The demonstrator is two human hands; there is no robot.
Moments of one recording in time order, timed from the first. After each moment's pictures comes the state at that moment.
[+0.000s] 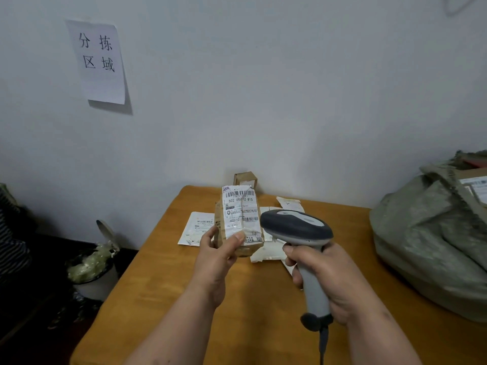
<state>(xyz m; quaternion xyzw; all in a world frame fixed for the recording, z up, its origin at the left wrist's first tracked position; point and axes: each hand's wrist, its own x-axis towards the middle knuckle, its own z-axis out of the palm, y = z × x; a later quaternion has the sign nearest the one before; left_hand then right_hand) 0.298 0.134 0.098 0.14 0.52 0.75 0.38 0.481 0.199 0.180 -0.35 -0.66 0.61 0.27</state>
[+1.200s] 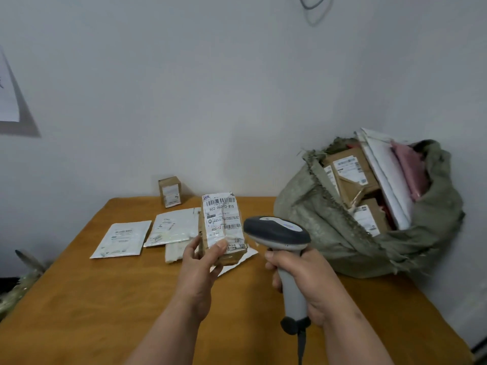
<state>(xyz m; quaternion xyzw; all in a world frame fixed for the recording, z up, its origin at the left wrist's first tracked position) 0.515 0.218 0.109 0.19 0.51 0.73 0.42 0.706 0.264 0.183 -0.40 -0.60 0.62 0.31</state>
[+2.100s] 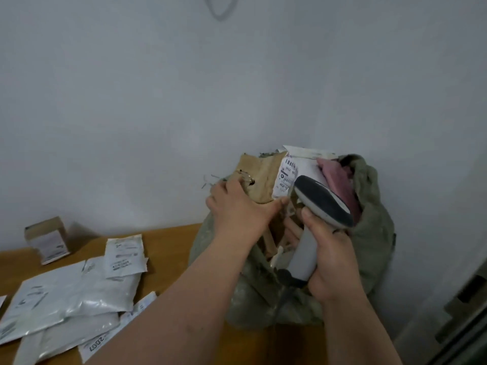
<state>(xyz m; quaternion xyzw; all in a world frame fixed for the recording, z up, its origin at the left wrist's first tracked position) 0.668 0.534 0.233 0.51 0.72 0.45 0.12 0.812 0.514 0.200 -0.35 -0.39 0.58 0.62</state>
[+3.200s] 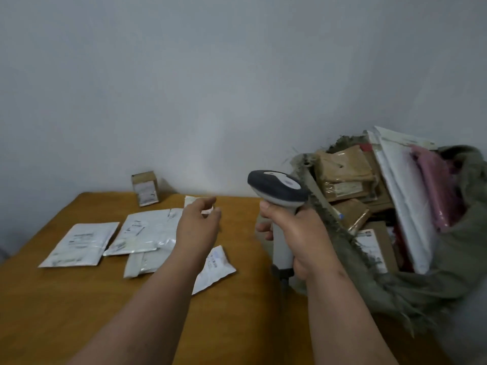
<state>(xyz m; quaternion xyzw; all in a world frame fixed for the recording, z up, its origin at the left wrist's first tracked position) 0.526 0.406 0.157 0.31 0.75 0.57 0.17 0.689 0.467 0.189 -0.37 -0.62 0.57 0.39</state>
